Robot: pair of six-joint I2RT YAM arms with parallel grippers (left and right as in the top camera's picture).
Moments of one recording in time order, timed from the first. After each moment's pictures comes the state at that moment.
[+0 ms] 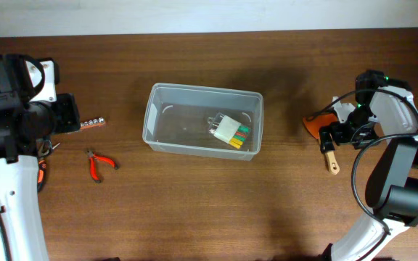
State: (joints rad) left arm 0.20 1.40 1.69 -1.25 0.05 0.03; right arm -0.27 1.99 1.48 -1.19 -0.01 -0.40
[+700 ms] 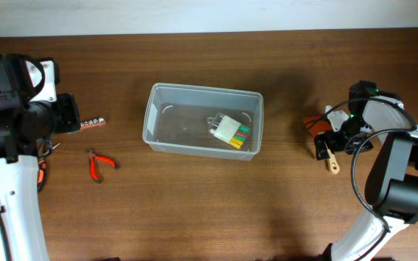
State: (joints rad) left arm 0.20 1.40 1.69 -1.25 0.05 0.03; right arm -0.27 2.02 1.34 -1.01 0.00 -0.46
